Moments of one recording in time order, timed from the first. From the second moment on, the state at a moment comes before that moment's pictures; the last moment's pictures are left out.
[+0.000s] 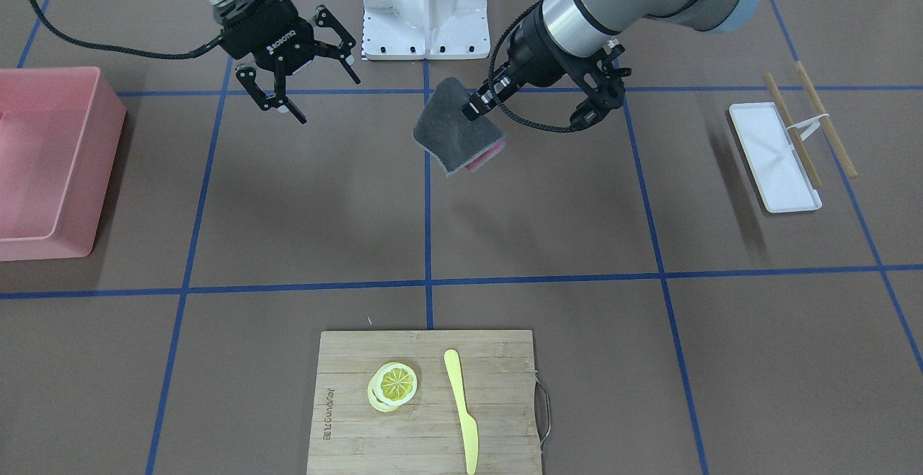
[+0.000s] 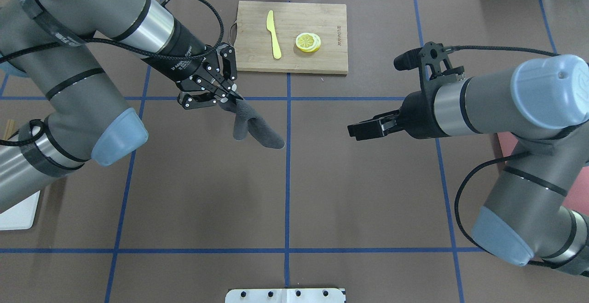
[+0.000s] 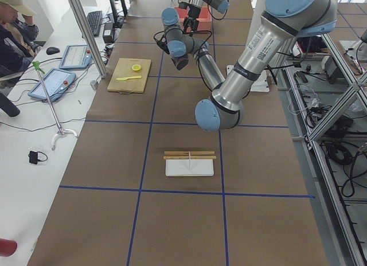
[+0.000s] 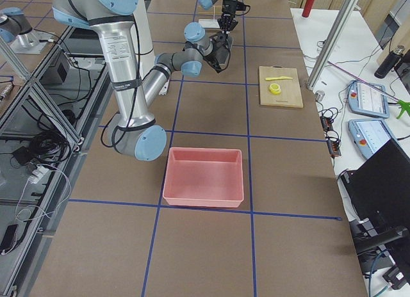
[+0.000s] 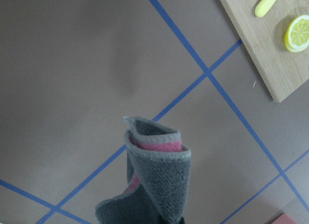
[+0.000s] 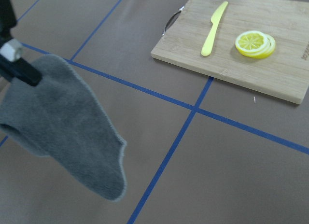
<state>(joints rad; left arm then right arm) -0.76 -2.25 -1.79 -1.92 -2.35 -2.21 0.51 -1.28 2.12 -1.10 1.70 0.86</state>
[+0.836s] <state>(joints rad) -0.70 -2.29 -1.78 -2.01 -2.30 -2.33 0.26 -1.27 2.15 -1.10 1.34 0.83</state>
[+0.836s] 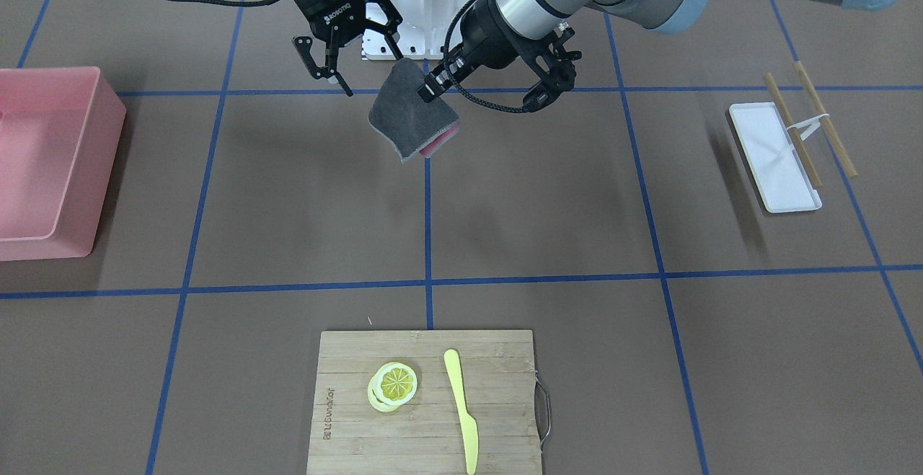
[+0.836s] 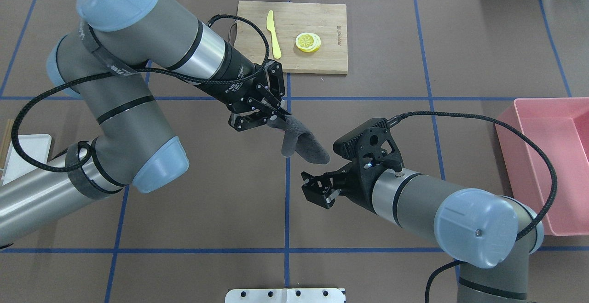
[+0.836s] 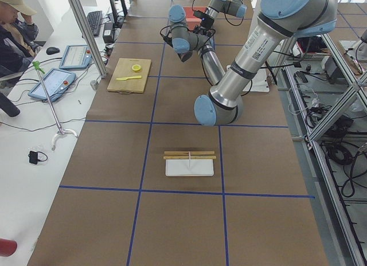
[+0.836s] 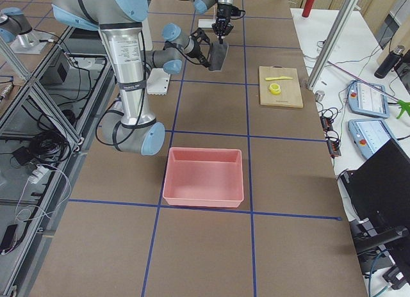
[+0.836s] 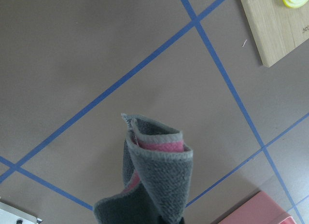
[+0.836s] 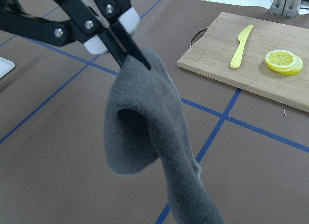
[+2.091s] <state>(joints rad) -0.62 -2.28 -1.81 -2.07 -2.27 -2.41 0.23 -1.26 2.16 -1.10 1.30 0.89</state>
